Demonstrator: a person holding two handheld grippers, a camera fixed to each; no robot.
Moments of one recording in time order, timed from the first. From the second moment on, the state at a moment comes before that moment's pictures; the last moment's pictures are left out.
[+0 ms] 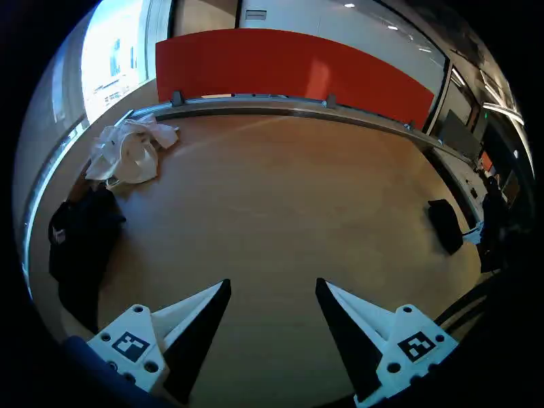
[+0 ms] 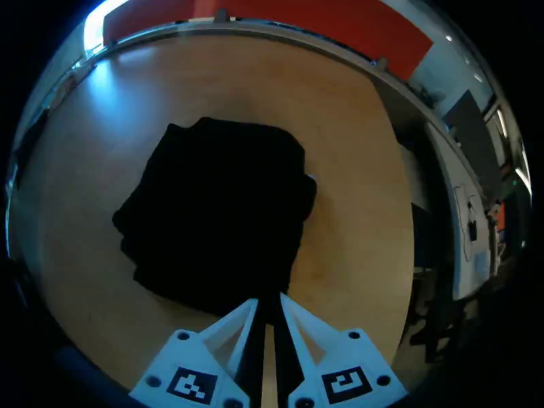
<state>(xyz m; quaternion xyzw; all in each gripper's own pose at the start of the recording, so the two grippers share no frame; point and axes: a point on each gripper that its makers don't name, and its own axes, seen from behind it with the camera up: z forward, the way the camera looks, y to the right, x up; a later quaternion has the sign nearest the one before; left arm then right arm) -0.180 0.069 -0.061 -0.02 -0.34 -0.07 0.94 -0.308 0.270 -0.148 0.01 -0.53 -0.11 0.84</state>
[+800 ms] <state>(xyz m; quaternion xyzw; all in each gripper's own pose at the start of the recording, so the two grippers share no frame) -0.180 0.069 -0.061 -0.02 -0.34 -0.07 0.94 -0.307 0.273 -0.151 -0.01 -0.51 -0.10 0.85</state>
